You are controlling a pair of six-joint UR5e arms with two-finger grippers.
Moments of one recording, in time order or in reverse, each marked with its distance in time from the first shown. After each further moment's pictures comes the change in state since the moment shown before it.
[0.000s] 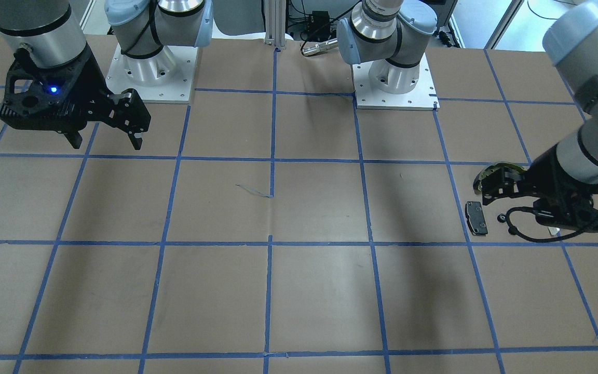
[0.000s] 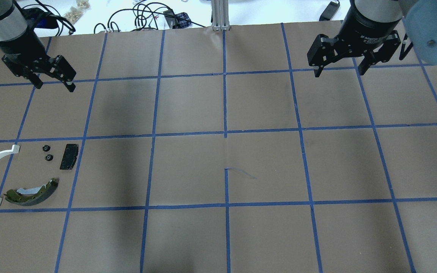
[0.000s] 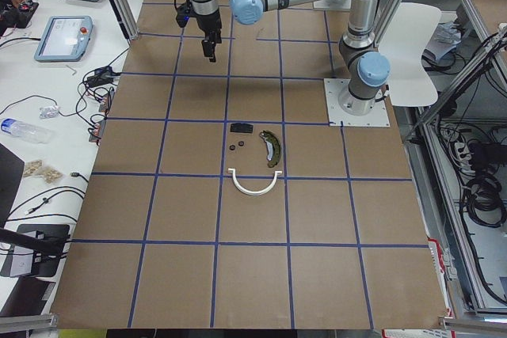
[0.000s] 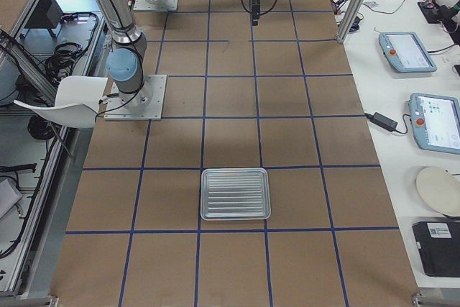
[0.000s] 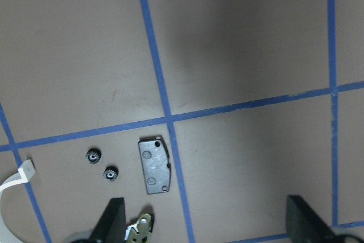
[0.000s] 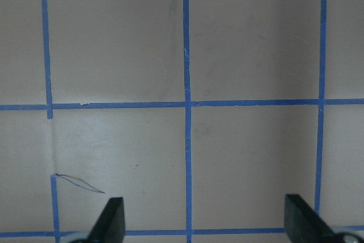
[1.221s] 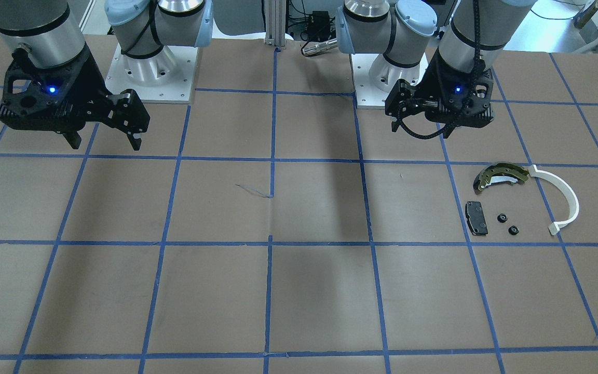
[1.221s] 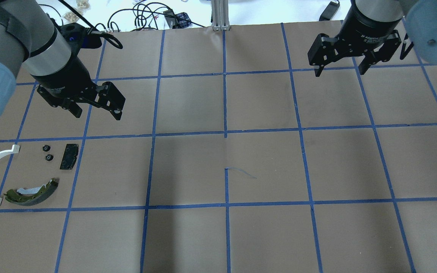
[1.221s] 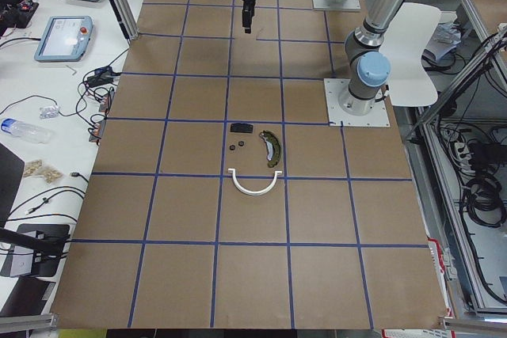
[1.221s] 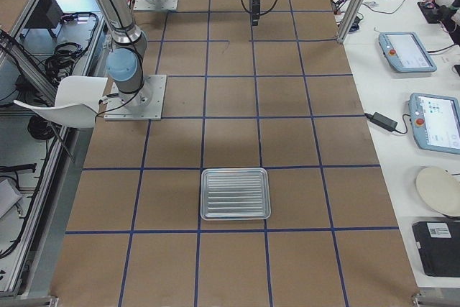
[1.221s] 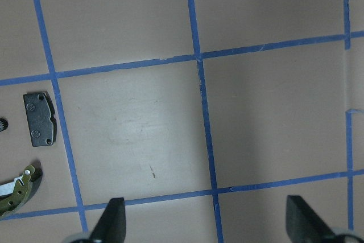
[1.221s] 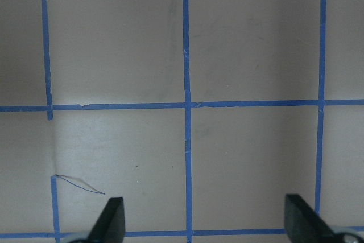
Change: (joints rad) left arm -0.114 0.265 -0.226 -0.026 -0.040 -0.133; right arm -0.002 0.000 0.000 -0.003 0.001 0.000
